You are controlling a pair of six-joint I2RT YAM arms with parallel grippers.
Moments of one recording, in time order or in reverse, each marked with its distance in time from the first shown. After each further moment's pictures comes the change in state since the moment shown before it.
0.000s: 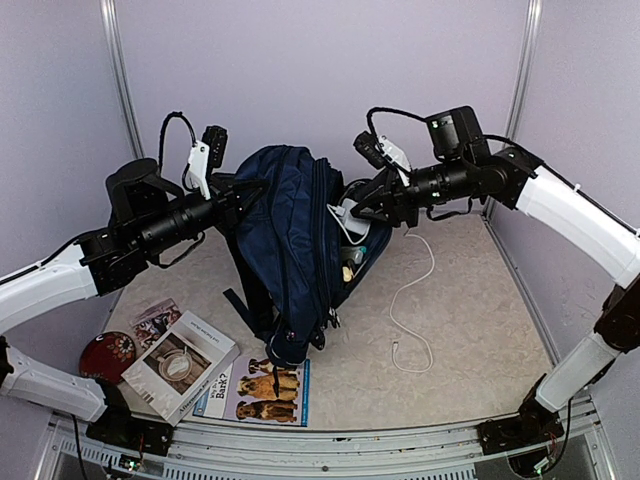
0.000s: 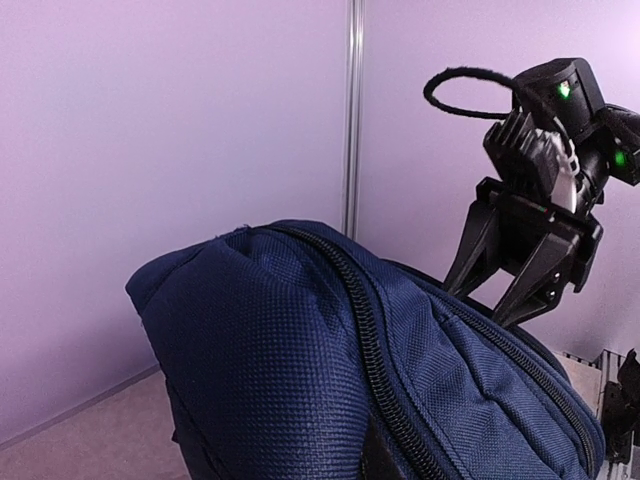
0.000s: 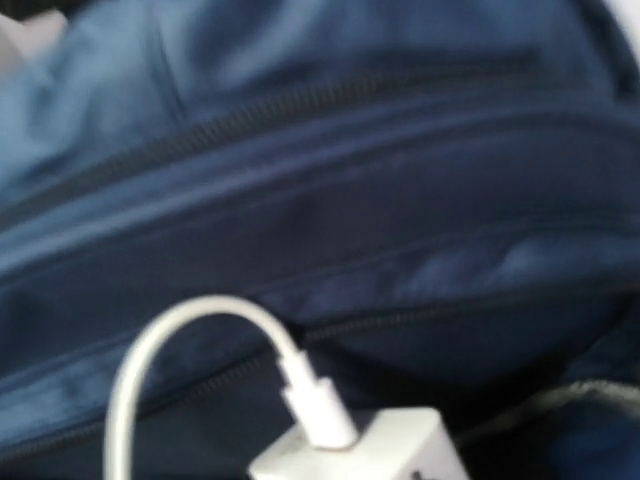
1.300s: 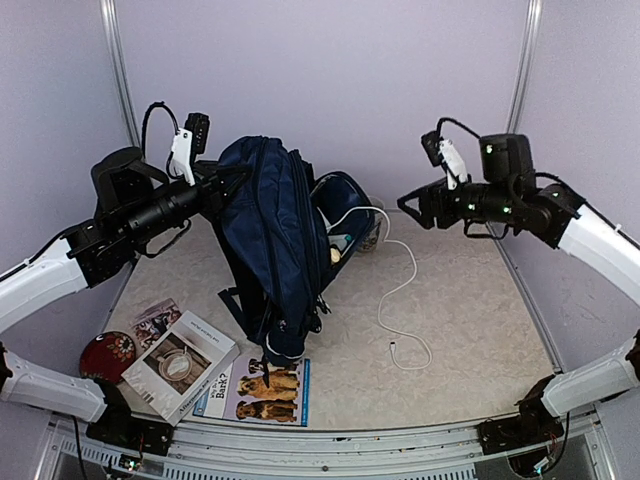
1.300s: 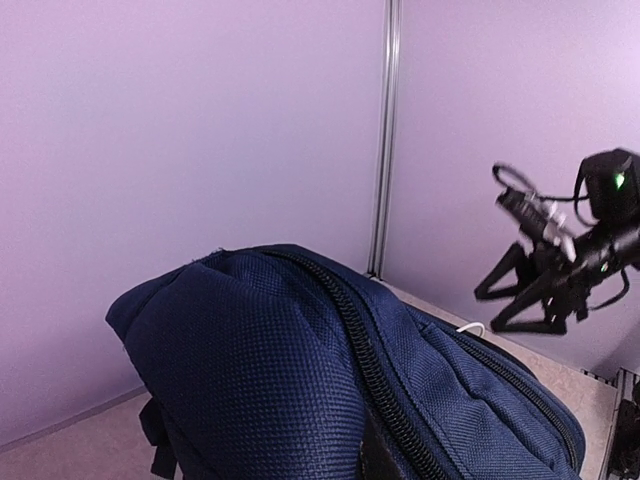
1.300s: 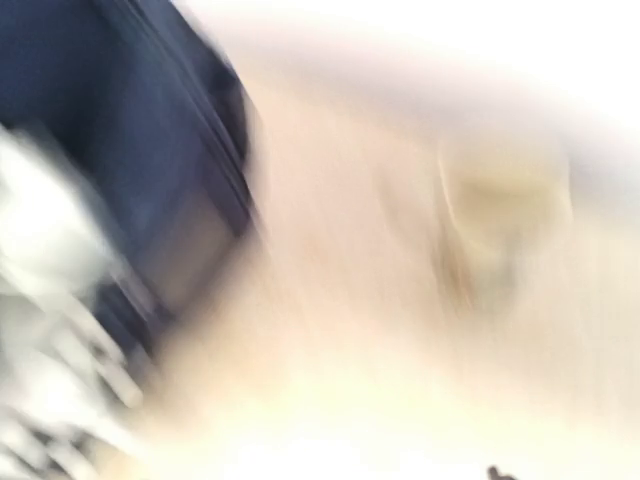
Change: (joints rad) left arm 0.067 -0.031 0.046 -0.064 -0.002 -0.014; right arm -0.083 -0.286 -0.363 0.211 0.399 0.408
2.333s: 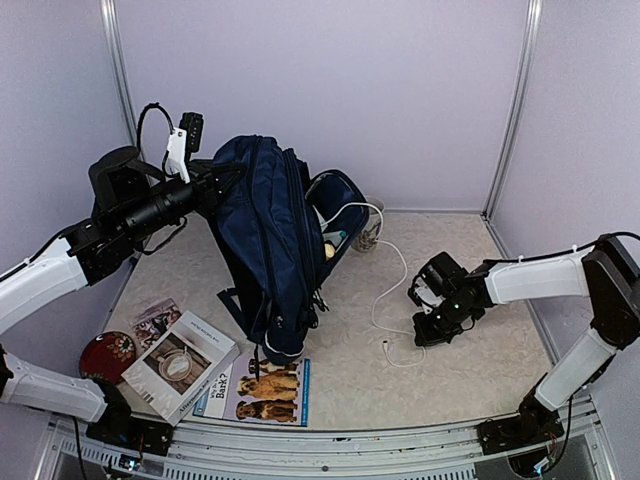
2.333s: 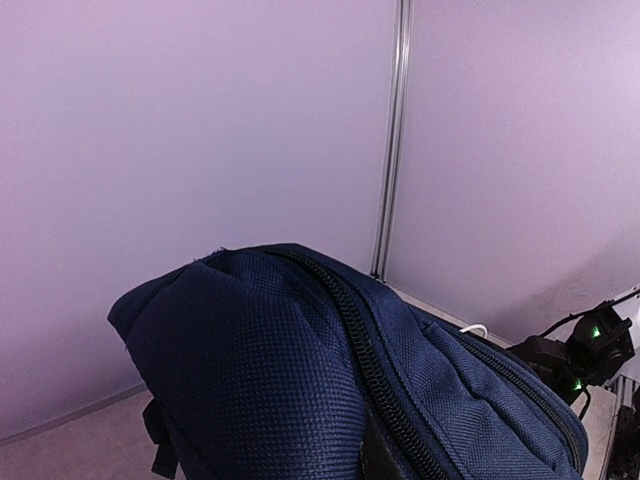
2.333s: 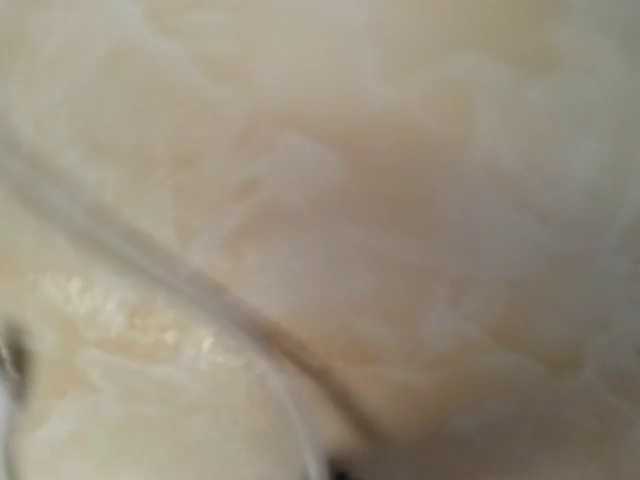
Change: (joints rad) left arm 0.054 -0.001 -0.008 0.009 0.043 -0.026; right arm 0.005 0.311 -0.502 -0.034 0.015 0.320
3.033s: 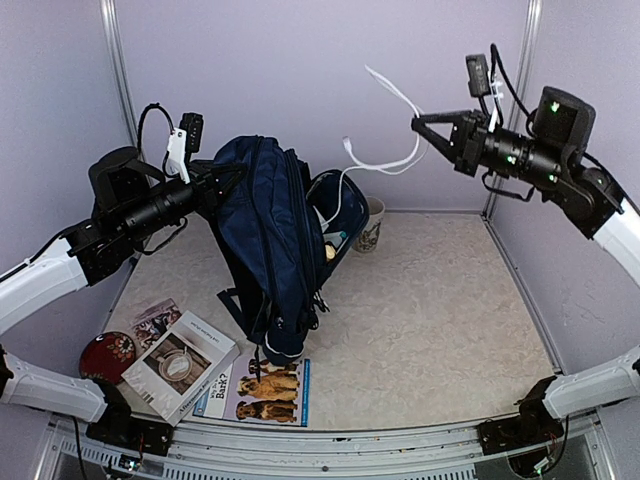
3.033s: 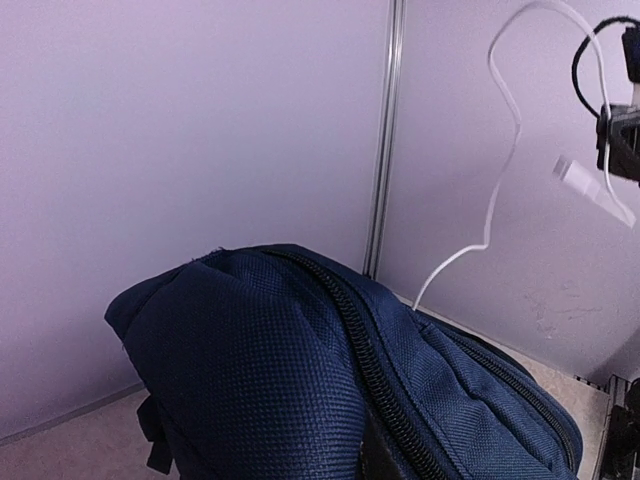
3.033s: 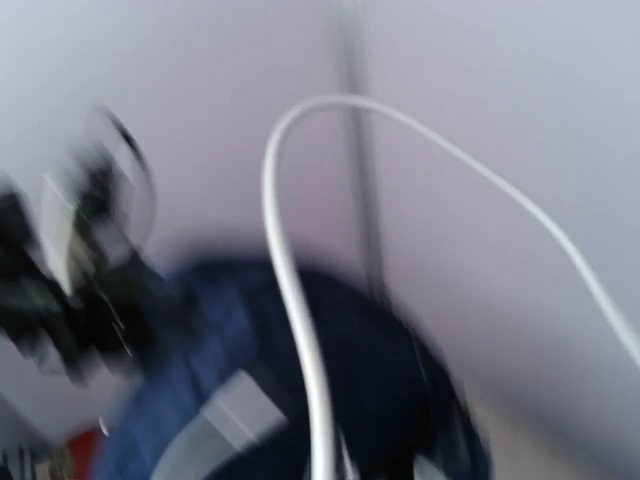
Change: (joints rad) left arm 0.002 0.000 -0.003 0.007 0.023 -0.011; right arm 0.011 -0.399 0.620 0.253 -0.313 -0.238
